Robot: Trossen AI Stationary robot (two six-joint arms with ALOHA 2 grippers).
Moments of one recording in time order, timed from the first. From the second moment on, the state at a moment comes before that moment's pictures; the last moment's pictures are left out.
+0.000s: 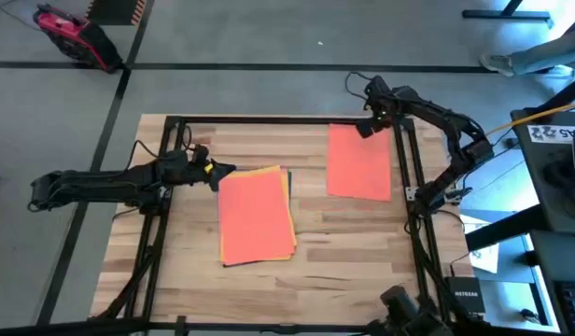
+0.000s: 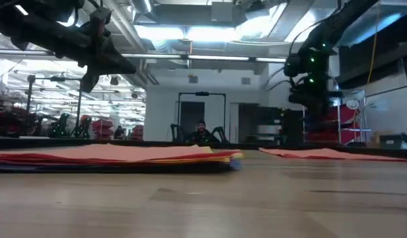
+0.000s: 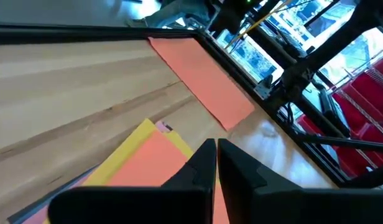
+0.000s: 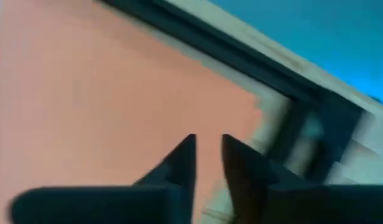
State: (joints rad) left arm 0.25 0.66 0.29 0.11 -0.12 -0.67; right arm -0.95 1.60 1.16 -0.85 0.09 0.06
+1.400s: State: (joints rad) left arm 0.25 0.67 0.29 0.03 -0.12 -0.81; right arm -0.68 1.90 1.17 -0.53 -0.05 0.46
